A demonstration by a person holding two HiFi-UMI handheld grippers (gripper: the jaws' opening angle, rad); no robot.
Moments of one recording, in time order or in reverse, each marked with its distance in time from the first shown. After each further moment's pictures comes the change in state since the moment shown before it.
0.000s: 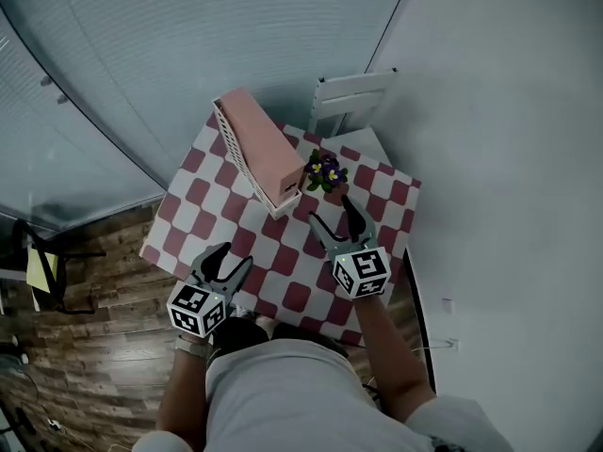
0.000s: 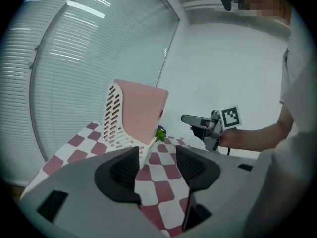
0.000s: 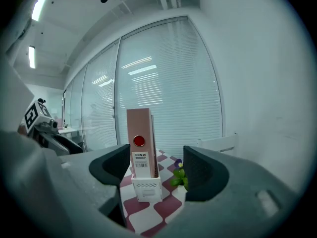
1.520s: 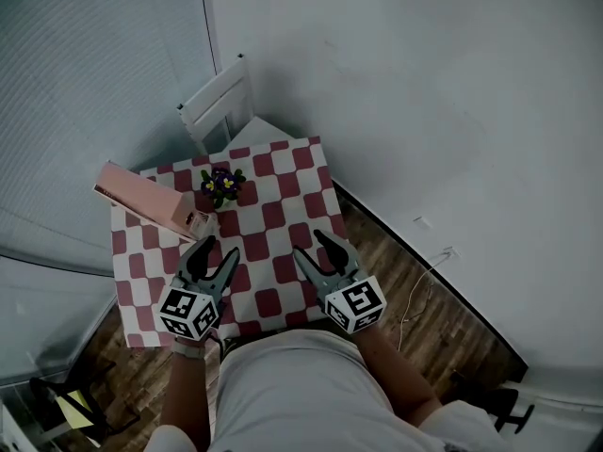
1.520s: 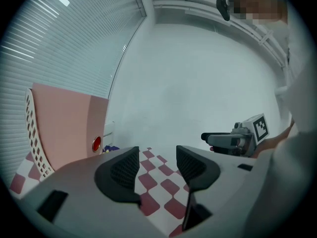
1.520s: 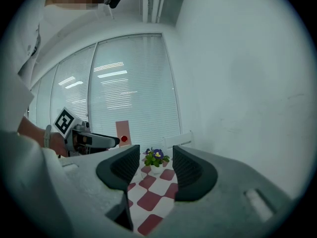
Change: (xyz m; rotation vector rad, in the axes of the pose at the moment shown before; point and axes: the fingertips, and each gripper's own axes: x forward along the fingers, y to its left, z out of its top) left arm 0.094 -0.101 0.062 0.224 -0.010 -0.441; right arm -0.168 -0.003 -0.008 0.137 -0.045 -0.401
